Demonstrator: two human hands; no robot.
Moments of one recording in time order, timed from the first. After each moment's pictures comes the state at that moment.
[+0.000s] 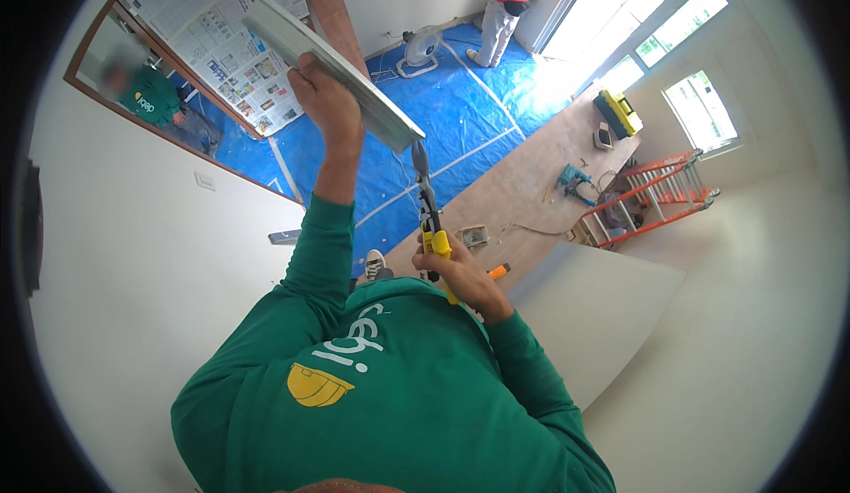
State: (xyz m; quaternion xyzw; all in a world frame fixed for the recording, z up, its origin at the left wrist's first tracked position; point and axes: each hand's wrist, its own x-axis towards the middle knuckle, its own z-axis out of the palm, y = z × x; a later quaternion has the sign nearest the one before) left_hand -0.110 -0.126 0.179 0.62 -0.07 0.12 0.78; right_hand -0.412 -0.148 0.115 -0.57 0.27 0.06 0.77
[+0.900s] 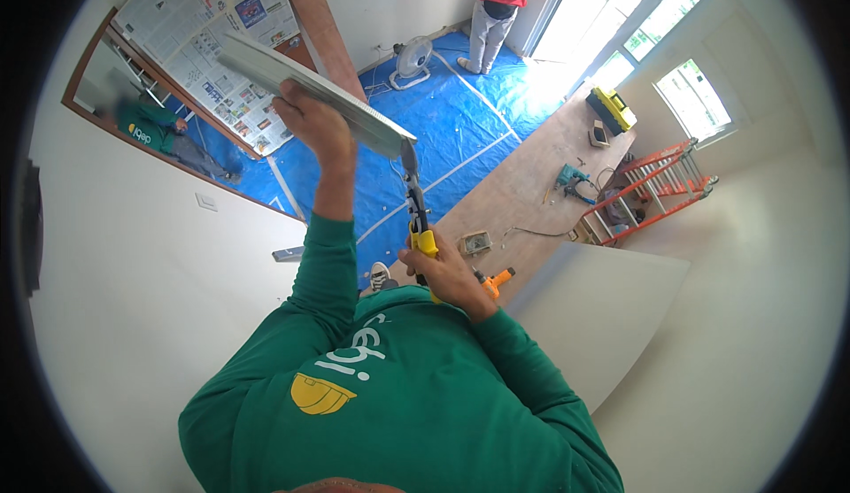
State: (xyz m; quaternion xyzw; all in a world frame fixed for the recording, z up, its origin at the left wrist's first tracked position) left_hand -0.115 -0.121 0.174 0.60 -0.04 0.14 0.79; right_hand -0.394 -0.129 0.108 -0.56 0.25 0.00 0.79
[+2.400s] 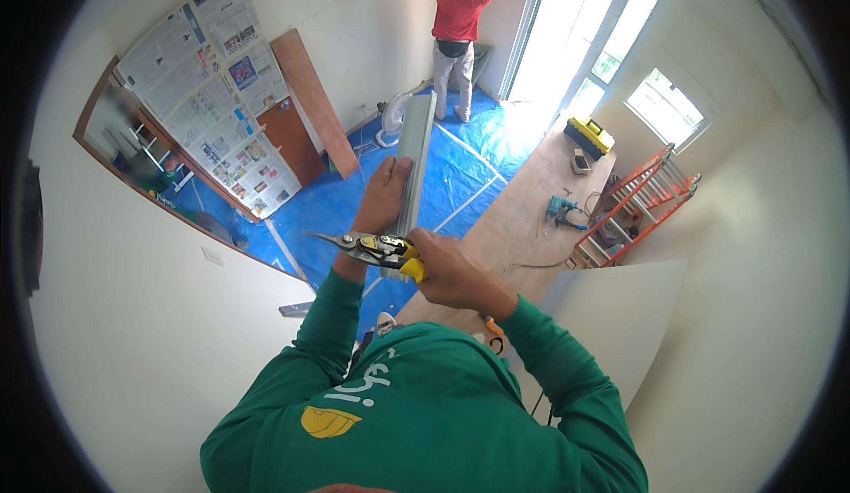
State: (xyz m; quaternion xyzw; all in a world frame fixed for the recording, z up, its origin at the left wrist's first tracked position) left_hand -0.170 -0.108 0.137 0.66 -0.33 -0.23 0.63; right_hand -0.374 -0.149 0.177 -0.92 0.07 -0.12 0.37
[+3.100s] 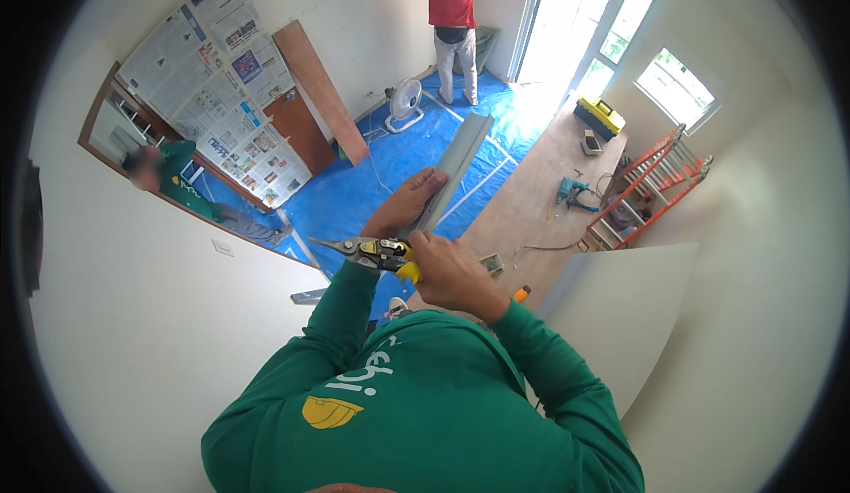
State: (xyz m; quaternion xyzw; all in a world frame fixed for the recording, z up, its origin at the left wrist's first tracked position) left_hand -0.198 -0.106 0.105 0.57 -0.36 -0.46 0.58; right_hand -0.391 -0.124 0.158 -0.93 0.11 -0.05 0.34
